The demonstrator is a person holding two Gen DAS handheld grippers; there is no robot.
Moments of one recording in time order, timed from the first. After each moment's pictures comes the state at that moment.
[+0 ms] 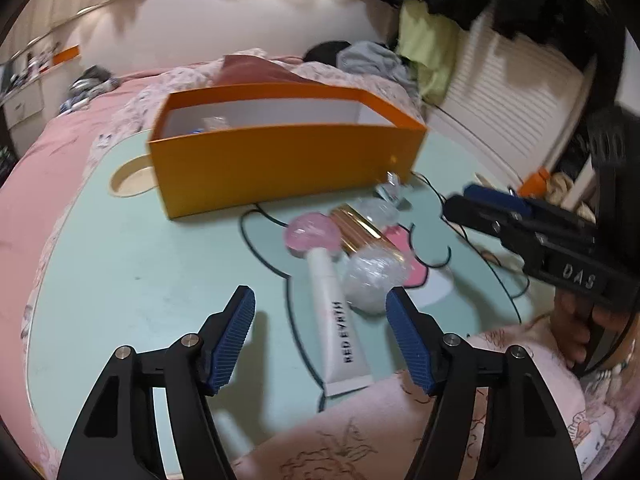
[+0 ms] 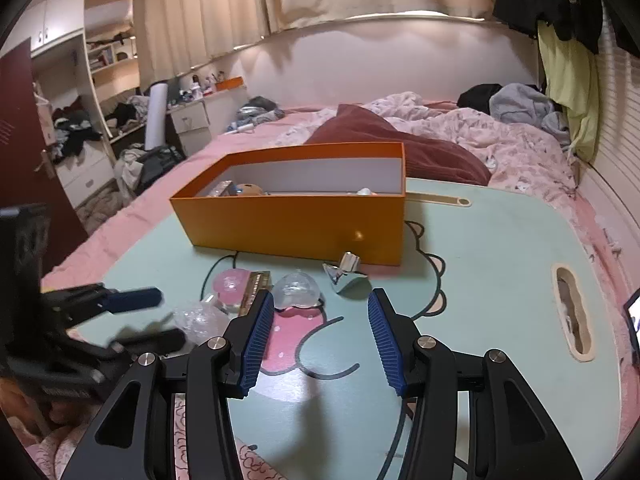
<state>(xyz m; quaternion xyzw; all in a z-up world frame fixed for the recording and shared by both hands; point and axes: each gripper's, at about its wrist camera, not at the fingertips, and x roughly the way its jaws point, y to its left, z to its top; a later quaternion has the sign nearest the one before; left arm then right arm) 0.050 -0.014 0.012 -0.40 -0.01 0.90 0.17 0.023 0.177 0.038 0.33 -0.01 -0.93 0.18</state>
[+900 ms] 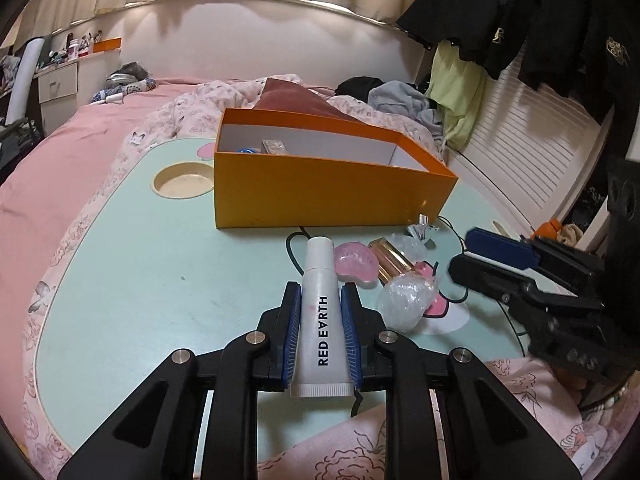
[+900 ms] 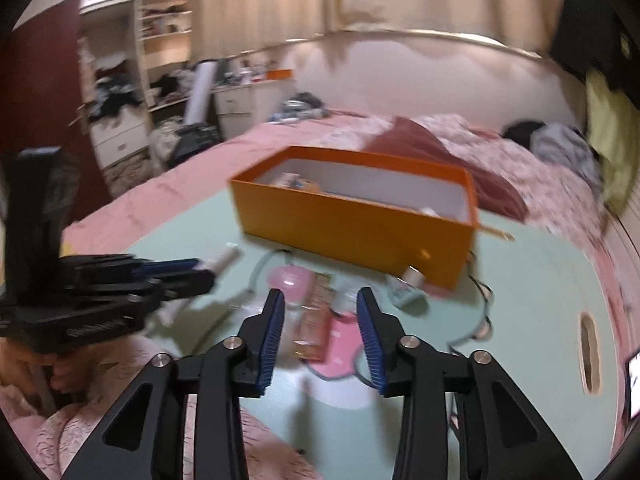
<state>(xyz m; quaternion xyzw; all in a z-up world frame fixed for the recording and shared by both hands) 0.061 -0.053 0.019 -0.35 -0.09 0.92 0.13 0.040 0.126 0.043 0.30 0.07 -0.92 0.26</state>
